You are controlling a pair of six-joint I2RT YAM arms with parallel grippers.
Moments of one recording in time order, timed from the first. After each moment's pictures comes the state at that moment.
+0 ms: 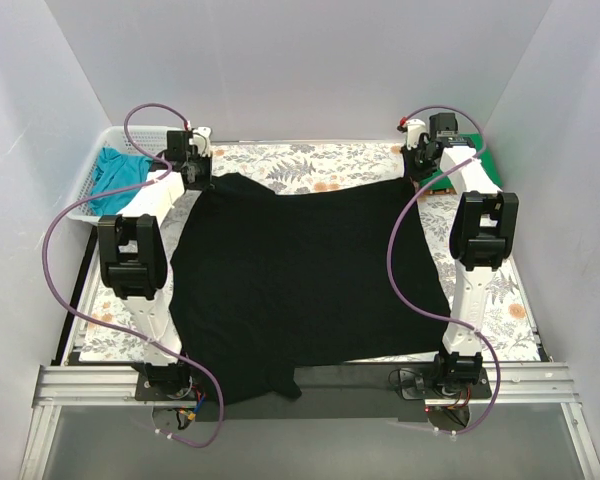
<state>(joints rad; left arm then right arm) -0.04 1.96 1.56 -0.36 0.10 0.05 0.01 2.24 1.96 -0.66 -0.33 -0.36</state>
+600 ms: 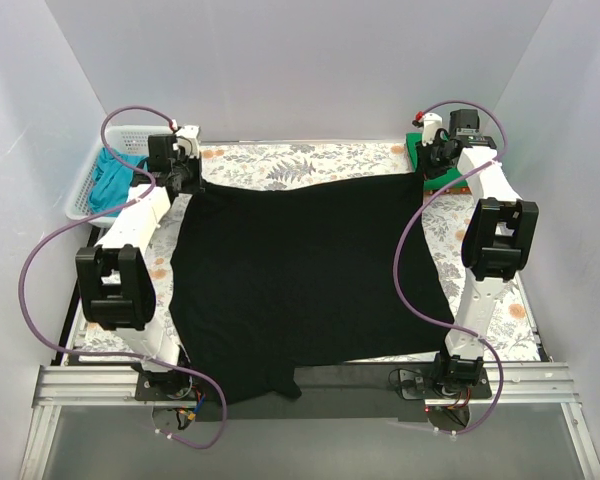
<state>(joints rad) -0.02 1.71 1.38 -0.34 0.15 0.06 -0.05 2.10 1.85 -0.67 -0.41 -0.42</state>
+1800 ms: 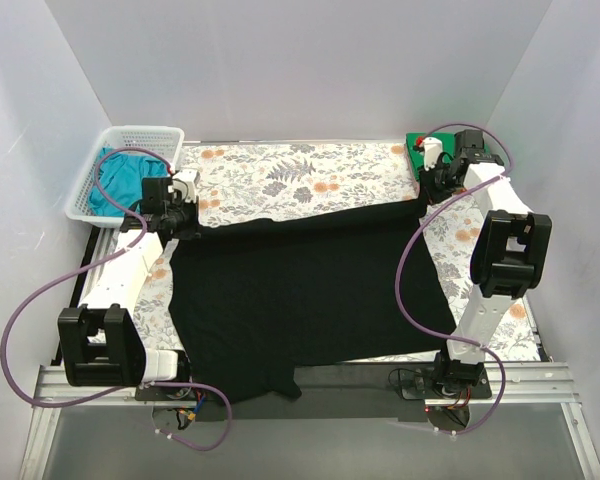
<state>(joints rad) -0.02 1.34 1.00 -0.48 0.17 0.07 -0.07 1.92 1.57 -0.71 -0.46 -0.53</state>
